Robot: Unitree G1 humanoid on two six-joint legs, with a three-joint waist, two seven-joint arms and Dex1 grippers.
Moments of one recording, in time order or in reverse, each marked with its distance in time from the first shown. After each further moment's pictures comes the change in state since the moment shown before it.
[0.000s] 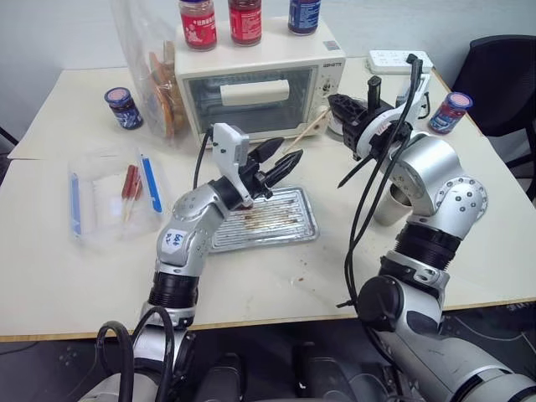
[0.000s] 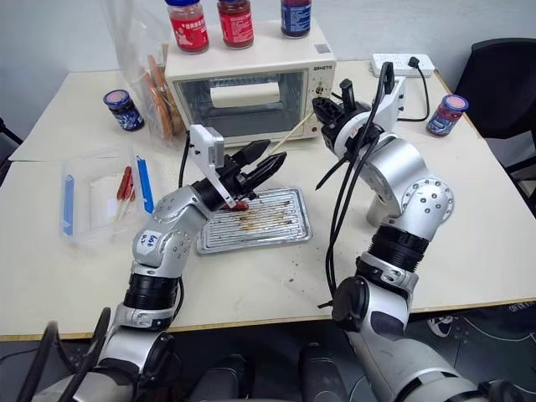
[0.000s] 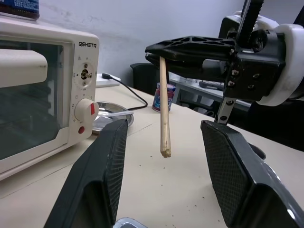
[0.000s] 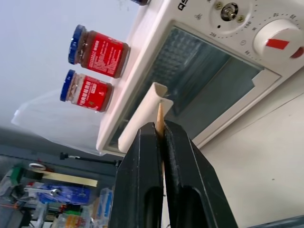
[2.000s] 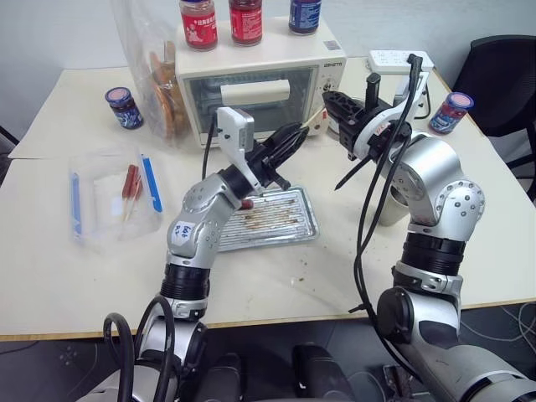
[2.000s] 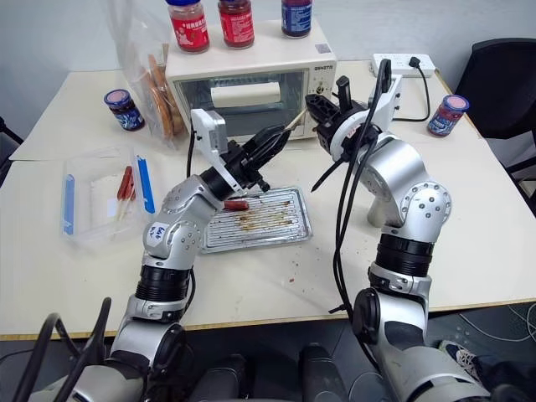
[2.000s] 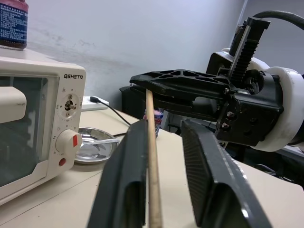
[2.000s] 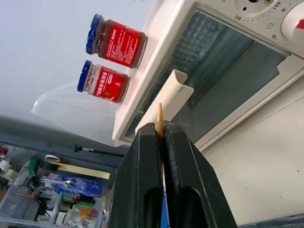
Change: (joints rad) left arm -0.058 -0.062 0.033 0.011 -0.051 -0.010 0.017; right arm 0.092 -0.128 0.231 -0.027 0.237 -0.212 -0.034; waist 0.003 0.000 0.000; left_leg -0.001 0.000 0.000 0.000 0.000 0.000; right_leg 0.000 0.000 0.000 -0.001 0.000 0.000
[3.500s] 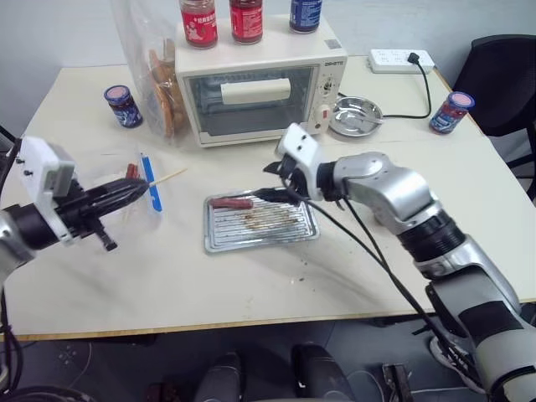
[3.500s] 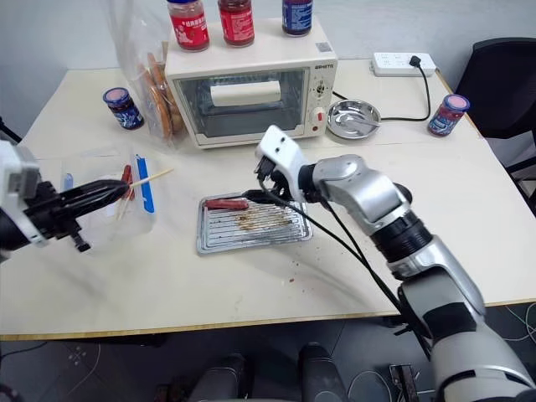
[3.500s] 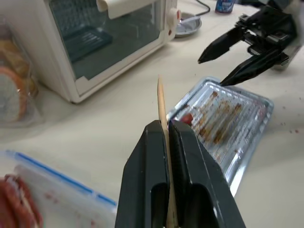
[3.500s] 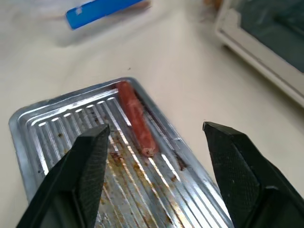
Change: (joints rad) left arm 0.607 0.861 0.585 -0.479 -0.272 0.456 -0.294; right arm -0.134 -0.317 0.905 0.221 -1.221 -0.237 1.376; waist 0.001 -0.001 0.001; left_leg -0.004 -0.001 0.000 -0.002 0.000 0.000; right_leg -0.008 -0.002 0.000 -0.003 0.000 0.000
